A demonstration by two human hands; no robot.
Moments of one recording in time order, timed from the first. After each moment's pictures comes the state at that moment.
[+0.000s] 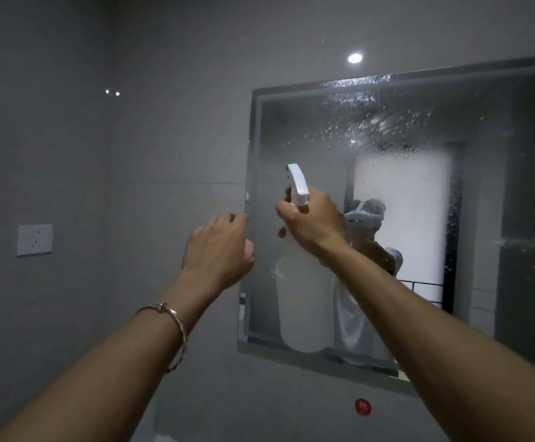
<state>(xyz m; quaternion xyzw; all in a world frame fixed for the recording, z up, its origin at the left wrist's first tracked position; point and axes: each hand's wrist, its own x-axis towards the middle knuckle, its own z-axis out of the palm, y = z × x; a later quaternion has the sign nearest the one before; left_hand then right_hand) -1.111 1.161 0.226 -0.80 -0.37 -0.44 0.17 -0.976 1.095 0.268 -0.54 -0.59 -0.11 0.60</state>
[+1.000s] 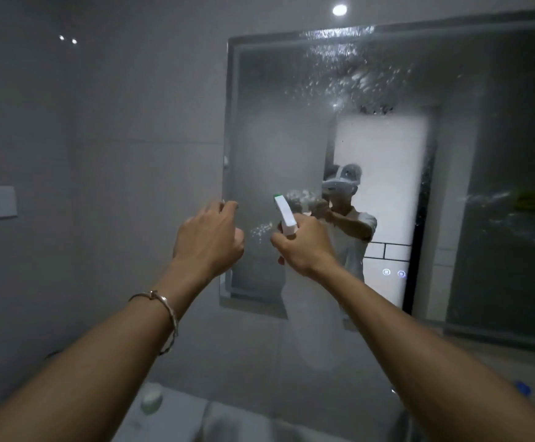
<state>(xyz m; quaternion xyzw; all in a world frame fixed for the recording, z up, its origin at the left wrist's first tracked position) -1.095 1.151 0.177 -0.82 -0.37 -0.42 0.12 -0.949 1.076 0.174 -0.65 -0.54 -0.07 0.52</state>
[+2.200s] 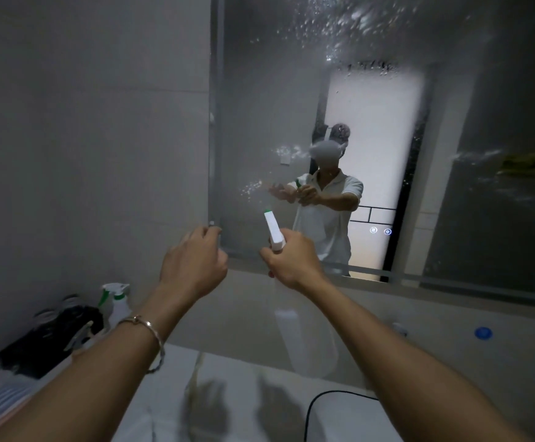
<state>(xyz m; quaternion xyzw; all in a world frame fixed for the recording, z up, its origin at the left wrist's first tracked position) -1.099 1.148 0.084 -0.85 -0.42 -0.33 0.01 -0.955 1.065 0.092 -0.72 -0.51 0.00 0.47</state>
